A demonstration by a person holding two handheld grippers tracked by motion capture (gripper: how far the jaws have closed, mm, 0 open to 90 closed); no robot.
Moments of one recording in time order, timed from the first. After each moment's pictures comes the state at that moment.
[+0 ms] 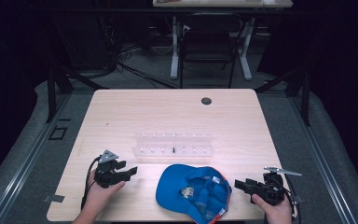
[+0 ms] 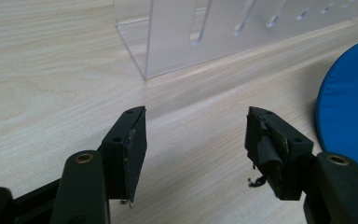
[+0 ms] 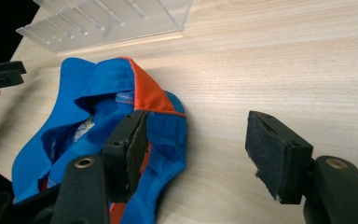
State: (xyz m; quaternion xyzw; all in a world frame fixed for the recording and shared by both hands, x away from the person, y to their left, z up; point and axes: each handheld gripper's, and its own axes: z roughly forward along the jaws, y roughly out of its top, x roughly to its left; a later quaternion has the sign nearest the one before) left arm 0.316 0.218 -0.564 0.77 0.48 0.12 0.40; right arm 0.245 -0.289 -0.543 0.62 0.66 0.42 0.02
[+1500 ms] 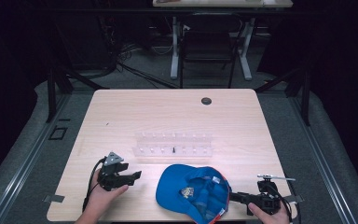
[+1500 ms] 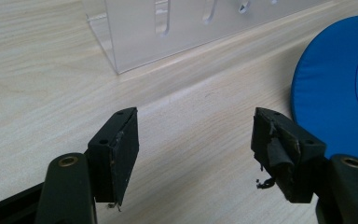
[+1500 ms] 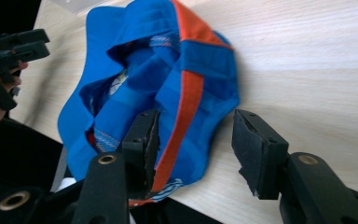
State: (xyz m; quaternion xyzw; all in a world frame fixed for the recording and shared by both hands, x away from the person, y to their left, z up) left arm 0.307 0.204 -0.559 0.79 0.46 0.12 0.39; right arm 0.226 -0.270 -0.541 0.64 0.66 0.39 -0.07
